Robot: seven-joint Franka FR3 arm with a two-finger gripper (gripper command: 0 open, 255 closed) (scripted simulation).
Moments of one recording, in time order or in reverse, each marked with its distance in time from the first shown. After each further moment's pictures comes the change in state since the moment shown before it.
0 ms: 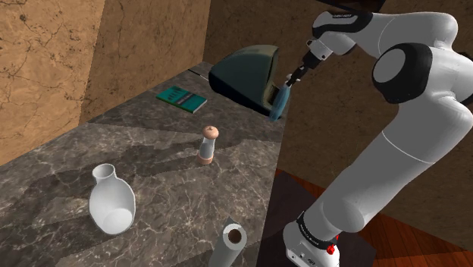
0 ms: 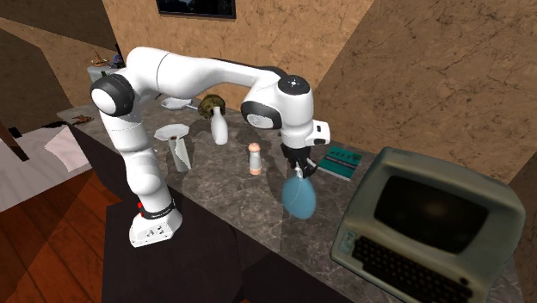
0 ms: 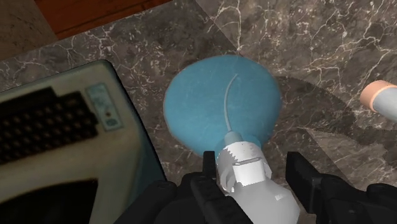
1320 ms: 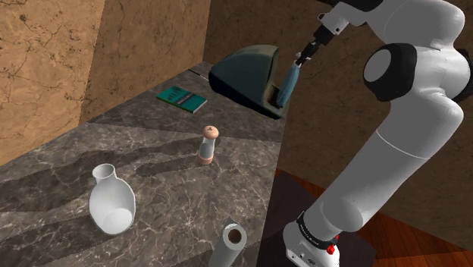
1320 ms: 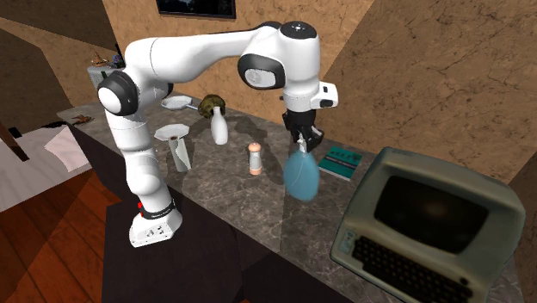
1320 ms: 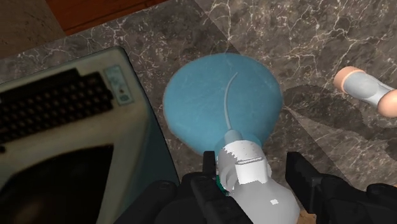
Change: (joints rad) arm -0.027 0.060 -0.019 0.323 0.030 -0.280 0.049
